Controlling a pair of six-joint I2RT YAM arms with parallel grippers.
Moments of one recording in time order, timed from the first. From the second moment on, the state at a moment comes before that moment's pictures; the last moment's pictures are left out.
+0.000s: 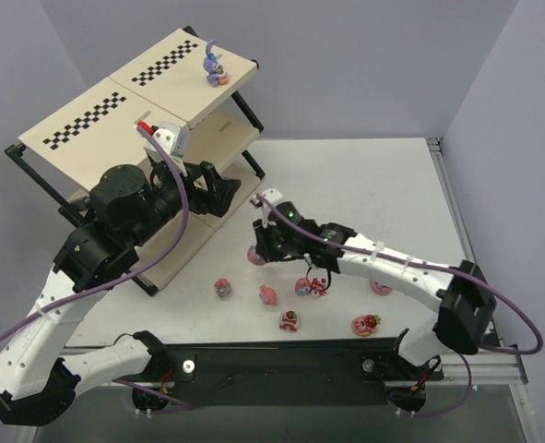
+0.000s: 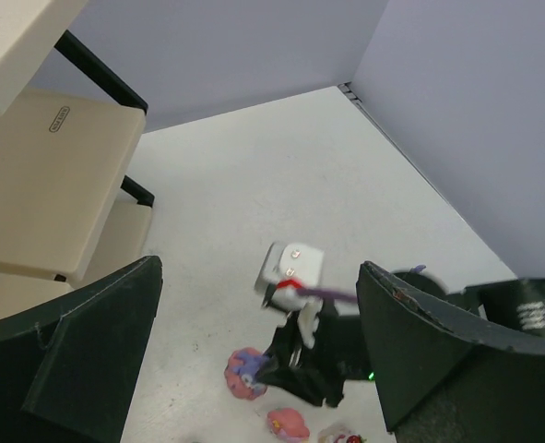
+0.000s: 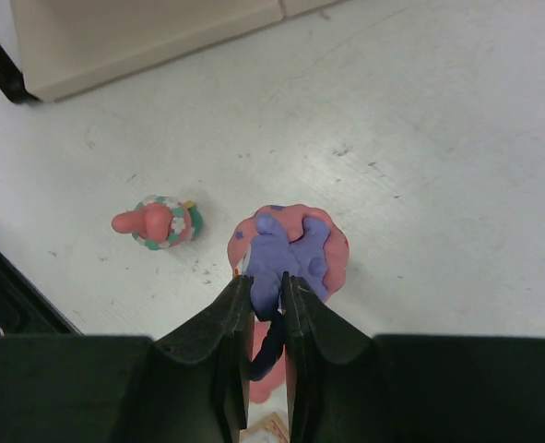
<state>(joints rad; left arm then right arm) -0.70 1.01 1.48 -0.55 -0.13 -0.26 1.01 1.57 1.14 -0.29 0.13 0.29</state>
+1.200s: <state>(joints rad) -0.69 1.27 1.52 -0.57 1.07 -0.21 0.75 1.03 1.44 -0.80 -0.64 0.24</state>
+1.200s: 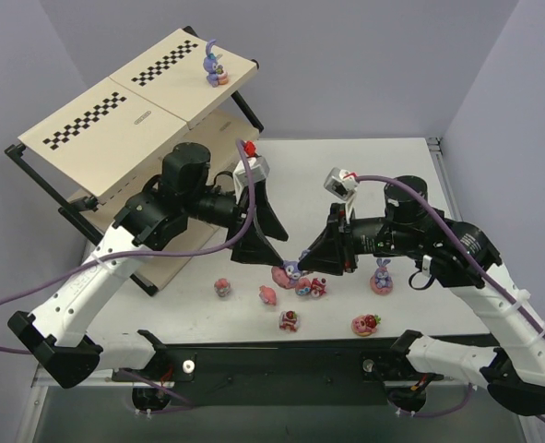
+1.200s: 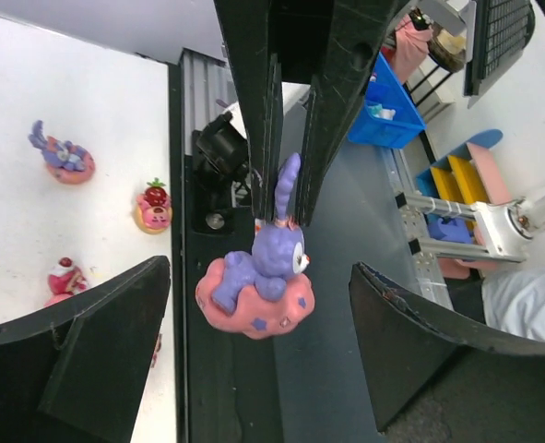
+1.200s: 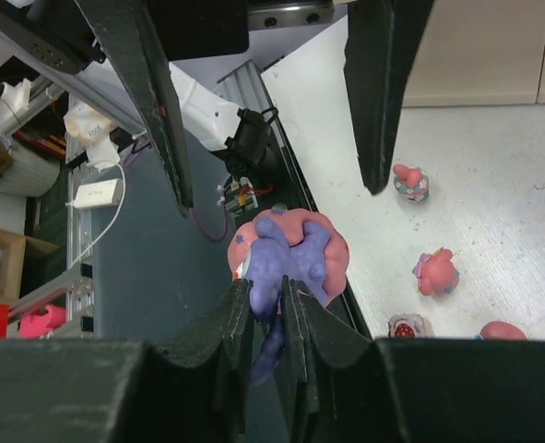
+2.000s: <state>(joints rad) -0.79 1.28 1.45 -0.70 1.08 -0.17 0.89 1.14 1.51 -0.88 -0.56 0.18</state>
